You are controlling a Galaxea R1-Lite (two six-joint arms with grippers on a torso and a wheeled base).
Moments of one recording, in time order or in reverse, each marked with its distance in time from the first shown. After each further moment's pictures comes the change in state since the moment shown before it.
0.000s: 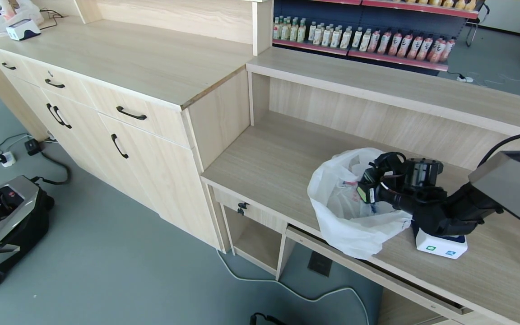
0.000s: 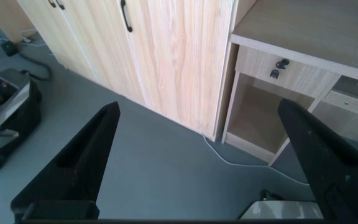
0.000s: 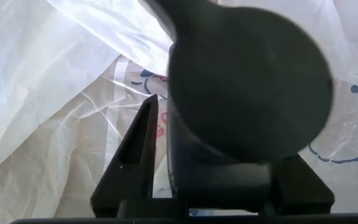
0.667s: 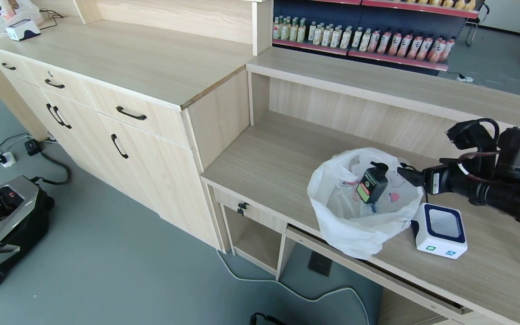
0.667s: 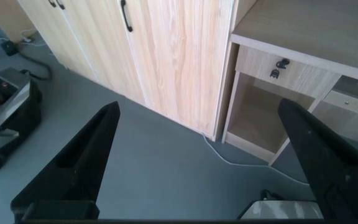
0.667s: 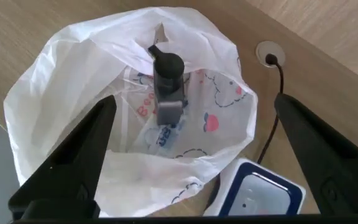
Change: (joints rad) left arm 0.000 0.000 0.000 0.000 0.000 0.000; right arm -0.077 -0.624 0.400 0.186 -0.011 -0.013
